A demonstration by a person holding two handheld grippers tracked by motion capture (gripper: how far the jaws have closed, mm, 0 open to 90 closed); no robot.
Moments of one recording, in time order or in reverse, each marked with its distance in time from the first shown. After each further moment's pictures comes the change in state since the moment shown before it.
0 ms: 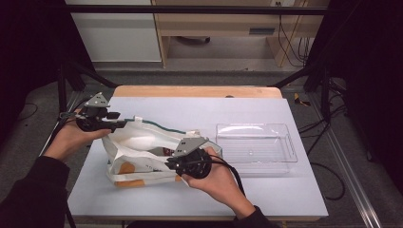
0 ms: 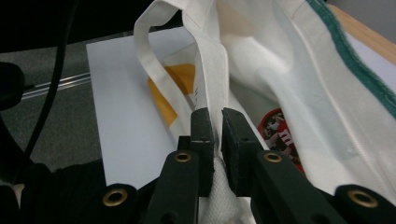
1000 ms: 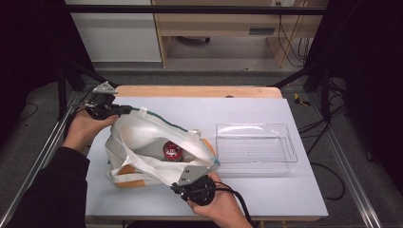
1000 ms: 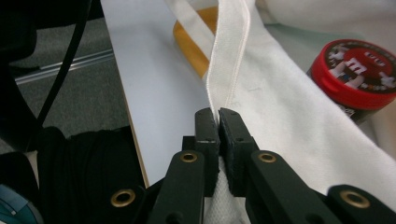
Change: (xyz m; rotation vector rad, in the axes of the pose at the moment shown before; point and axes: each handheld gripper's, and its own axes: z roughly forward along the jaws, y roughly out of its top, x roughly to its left) left arm 0.003 0.033 0.009 -0.044 0.029 -0.098; right arm 0.039 -0.054 0.007 0.051 0.009 0.007
